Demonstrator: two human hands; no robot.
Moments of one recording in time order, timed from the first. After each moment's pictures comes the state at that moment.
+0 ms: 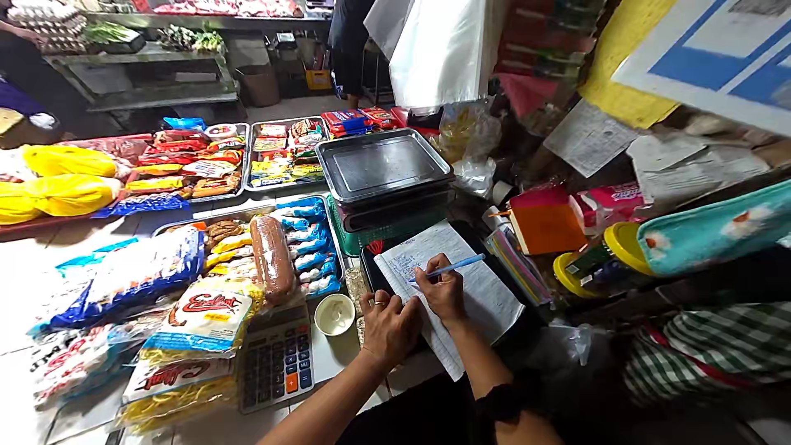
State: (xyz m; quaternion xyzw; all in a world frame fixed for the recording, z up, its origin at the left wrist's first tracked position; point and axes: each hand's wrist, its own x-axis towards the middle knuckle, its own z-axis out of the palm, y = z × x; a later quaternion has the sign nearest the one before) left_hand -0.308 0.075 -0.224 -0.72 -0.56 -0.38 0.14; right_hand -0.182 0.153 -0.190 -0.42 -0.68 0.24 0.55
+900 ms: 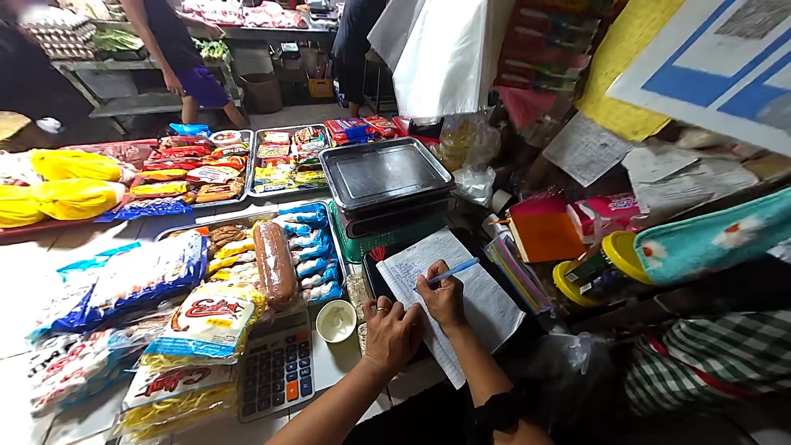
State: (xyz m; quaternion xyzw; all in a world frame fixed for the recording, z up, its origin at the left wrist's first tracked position) left_hand -0.308 0.075 -0.221 -0.72 -0.56 -0.38 0.14; right_hand -0.186 0.152 -0.187 -0.45 -0.69 0.21 0.53
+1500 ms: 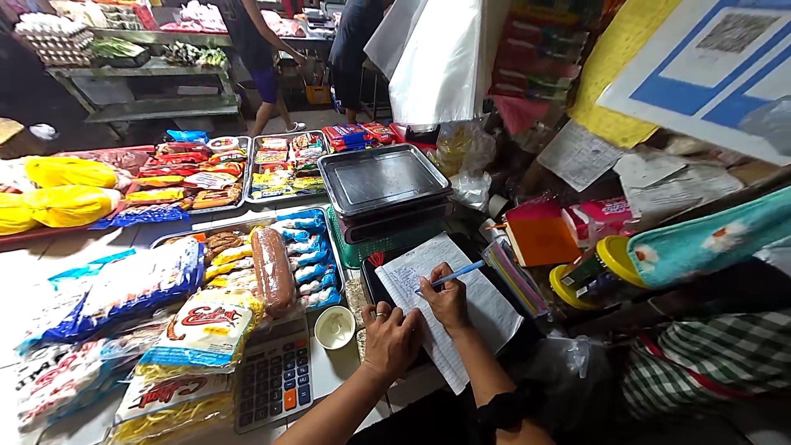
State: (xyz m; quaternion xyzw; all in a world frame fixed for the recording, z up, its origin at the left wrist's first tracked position) left_hand -0.308 0.077 -0.225 -0.72 -0.56 -0.38 0.14; right_hand -0.175 0.160 -0.188 -0.43 -0.69 0.23 0.54
